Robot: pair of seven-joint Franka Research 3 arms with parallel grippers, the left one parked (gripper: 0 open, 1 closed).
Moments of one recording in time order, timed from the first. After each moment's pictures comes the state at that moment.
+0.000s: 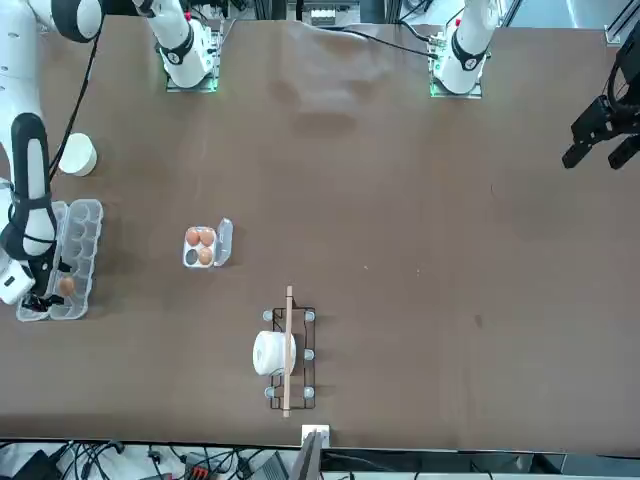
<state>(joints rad) -0.14 0.79 -0.31 -1.47 0.22 2.26 -2.09</state>
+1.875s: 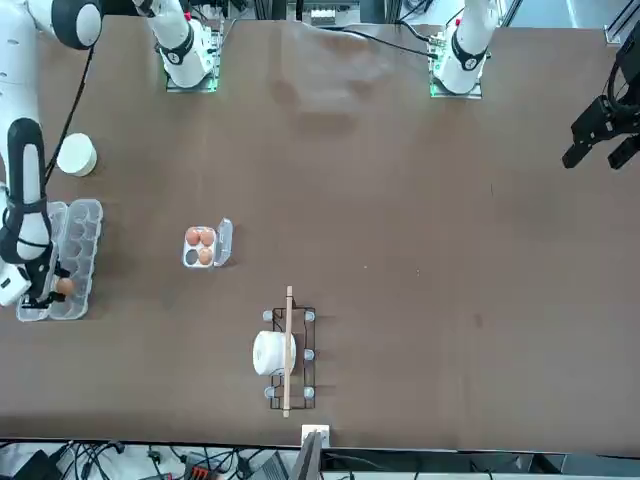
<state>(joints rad) -0.16 0.79 -0.31 -1.43 0.26 2.20 -2.10</state>
